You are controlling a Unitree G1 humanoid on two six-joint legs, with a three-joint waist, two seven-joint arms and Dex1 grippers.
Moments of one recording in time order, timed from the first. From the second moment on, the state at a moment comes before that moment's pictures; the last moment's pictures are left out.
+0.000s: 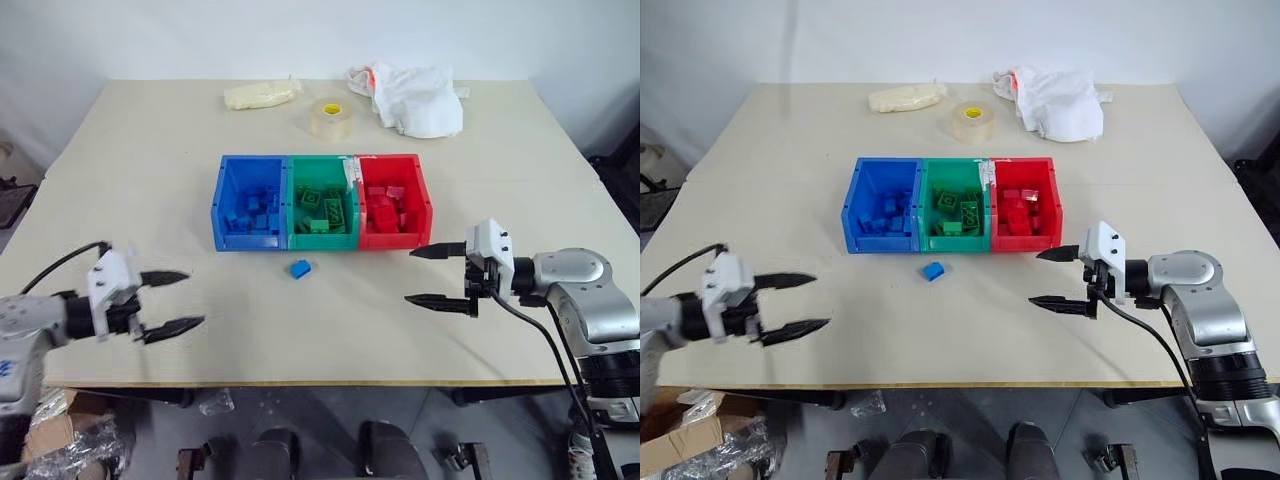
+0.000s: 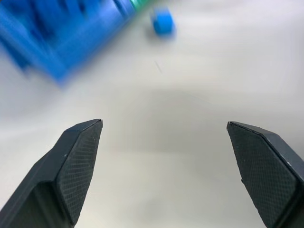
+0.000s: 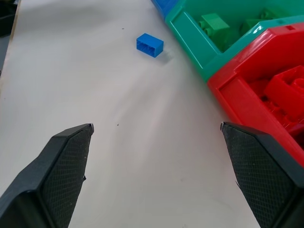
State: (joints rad) left arm 0.00 0.93 0.37 -0.01 -0.43 0.22 -1.21; right arm -0.46 -0.77 0.00 0.09 0.37 0.24 1.32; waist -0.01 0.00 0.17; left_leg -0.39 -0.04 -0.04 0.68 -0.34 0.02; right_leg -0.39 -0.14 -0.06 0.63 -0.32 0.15
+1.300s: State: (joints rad) left arm -0.55 0.33 -0.14 0.42 -0.10 -0.04 -0.84; right arm -0.36 -0.79 -0.05 -0.04 0.38 0.29 1.21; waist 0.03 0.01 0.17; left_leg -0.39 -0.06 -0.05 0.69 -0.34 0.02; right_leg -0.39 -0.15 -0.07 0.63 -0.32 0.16
